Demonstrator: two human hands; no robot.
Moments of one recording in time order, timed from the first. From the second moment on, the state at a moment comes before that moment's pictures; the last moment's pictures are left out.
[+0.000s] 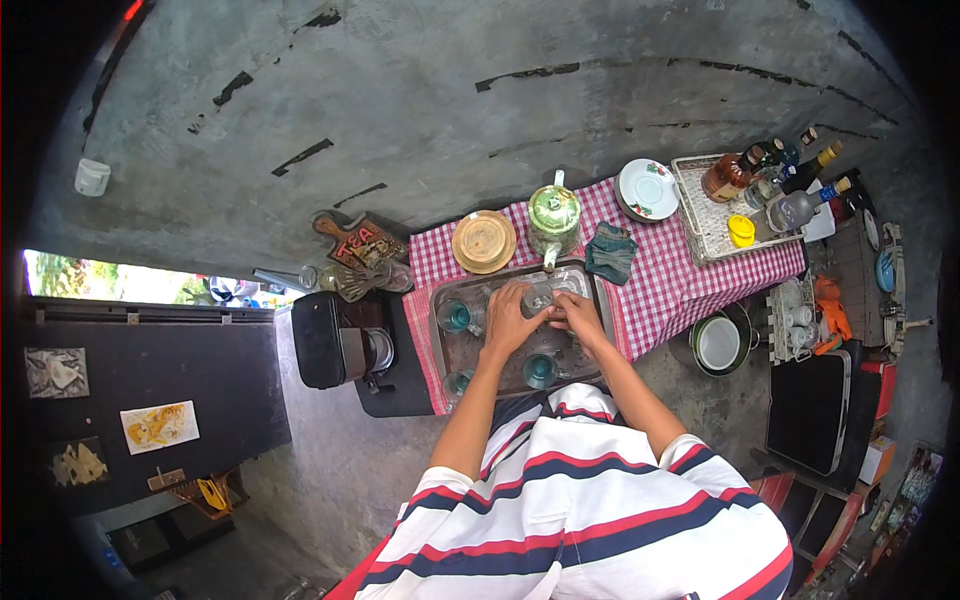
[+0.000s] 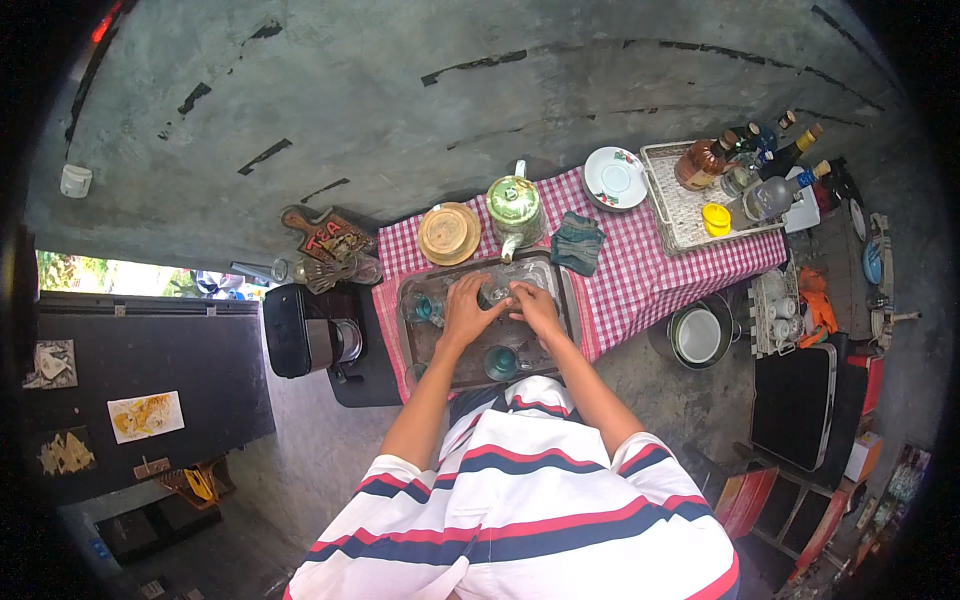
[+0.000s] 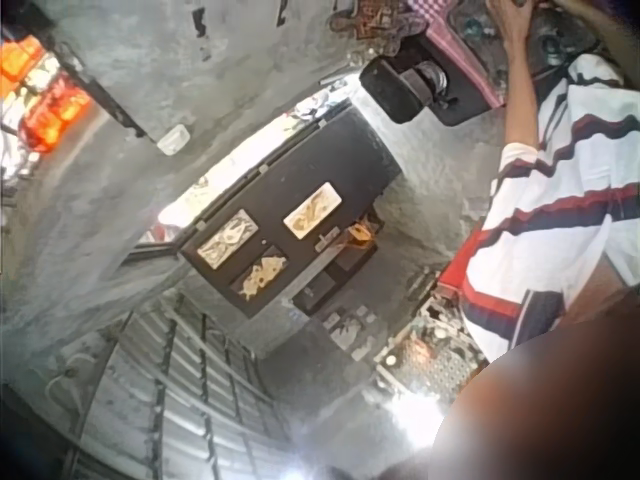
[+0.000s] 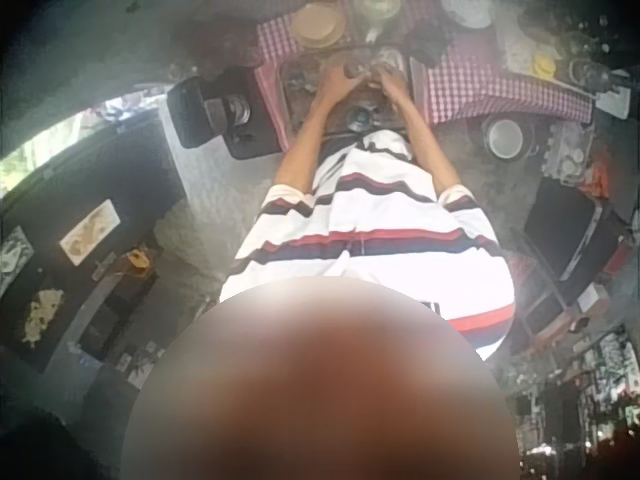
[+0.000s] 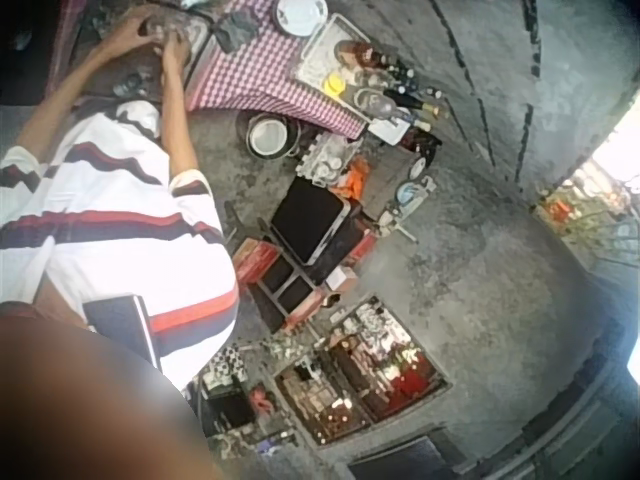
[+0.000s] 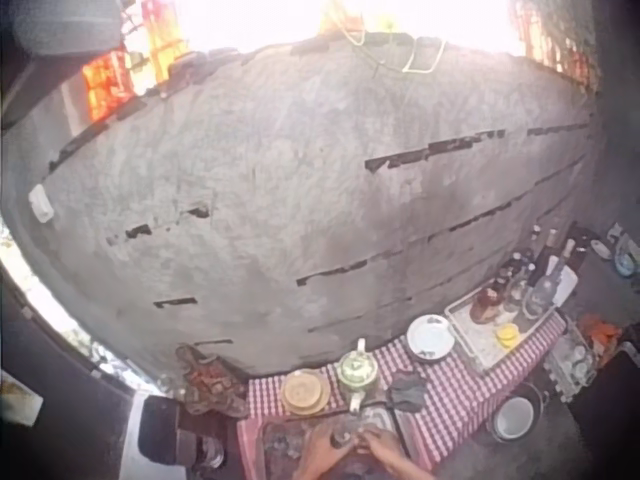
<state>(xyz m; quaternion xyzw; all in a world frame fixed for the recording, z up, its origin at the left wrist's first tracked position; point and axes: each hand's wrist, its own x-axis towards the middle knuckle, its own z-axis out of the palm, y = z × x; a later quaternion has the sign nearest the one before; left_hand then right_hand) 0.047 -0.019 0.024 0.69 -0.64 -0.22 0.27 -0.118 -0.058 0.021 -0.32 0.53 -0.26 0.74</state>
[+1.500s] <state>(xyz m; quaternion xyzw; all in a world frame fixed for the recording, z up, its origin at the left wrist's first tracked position) 0.050 -0.028 -0.006 0.71 -0.65 -0.19 0.20 -0.065 -0.264 -0.009 -0.47 0.61 -0.35 0.52</state>
